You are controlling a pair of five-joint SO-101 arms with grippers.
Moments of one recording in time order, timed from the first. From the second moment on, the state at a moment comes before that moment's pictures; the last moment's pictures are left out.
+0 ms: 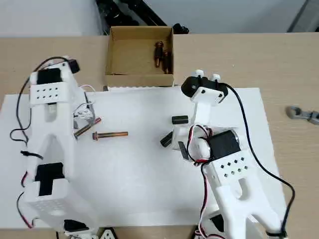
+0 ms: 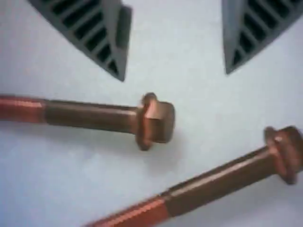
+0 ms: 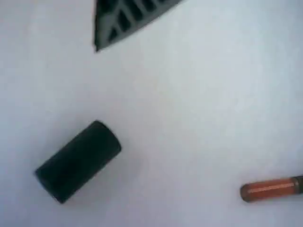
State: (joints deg) left arm -12.2 12.5 -8.0 98.9 18.2; right arm -24.5 -37.3 30.9 79.2 -28.7
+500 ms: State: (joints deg) left arm -14.0 12.5 -8.0 98.9 43.9; right arm -24.5 -37.3 30.9 76.7 -28.7
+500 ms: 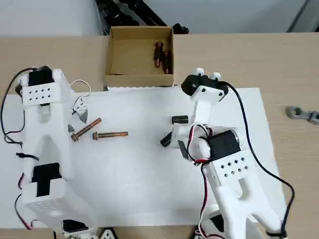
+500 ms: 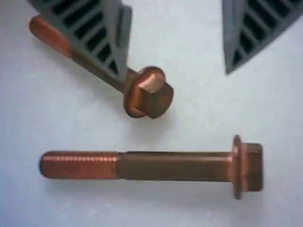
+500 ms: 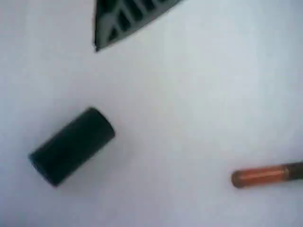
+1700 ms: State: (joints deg) left arm -3.6 31.8 -11.3 98.1 52.3; right arm -24.4 -30.7 31.0 72.4 -27.9
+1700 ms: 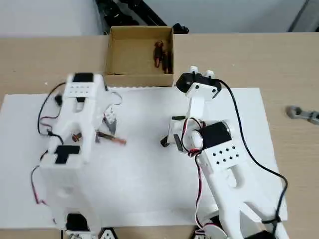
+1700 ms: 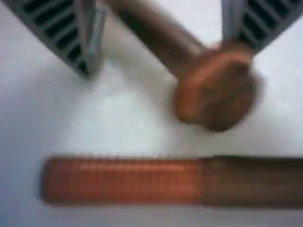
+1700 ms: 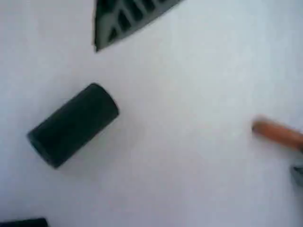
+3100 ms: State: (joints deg) left arm 0.2 25.0 -15.8 98.7 36.0; right arm -24.5 -30.5 31.0 71.3 -30.3
